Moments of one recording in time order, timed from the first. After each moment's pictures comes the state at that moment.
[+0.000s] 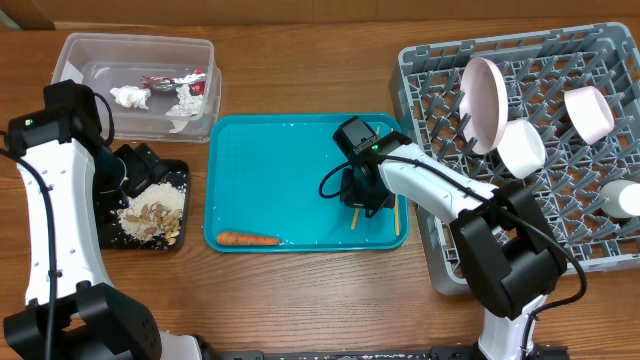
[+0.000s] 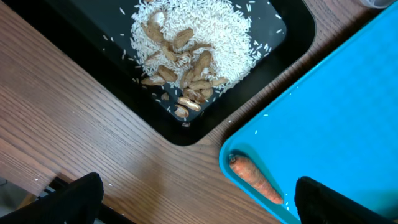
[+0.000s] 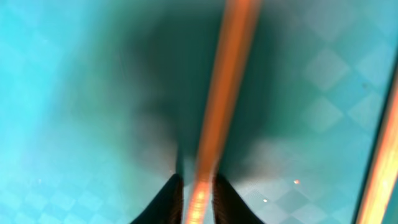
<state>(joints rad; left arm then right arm) 0.33 1.63 1.51 -1.41 0.00 -0.47 0.58 1.99 1.32 -0.81 -0.06 0.70</state>
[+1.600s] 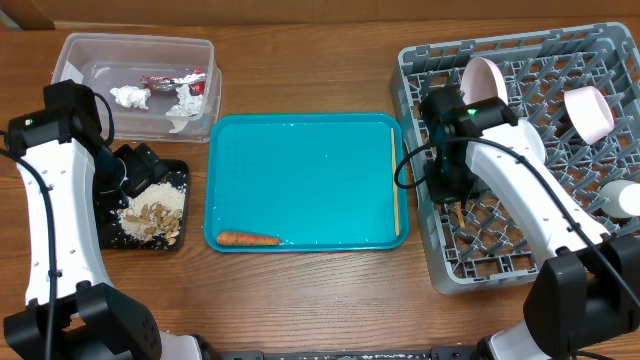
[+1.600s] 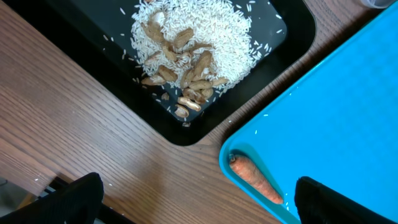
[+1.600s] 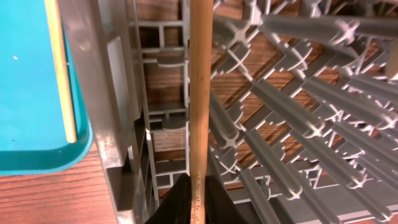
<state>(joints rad) 0.33 1.63 1.51 -1.41 0.00 -0.47 0.29 1.72 1.38 -1.32 0.19 0.17</state>
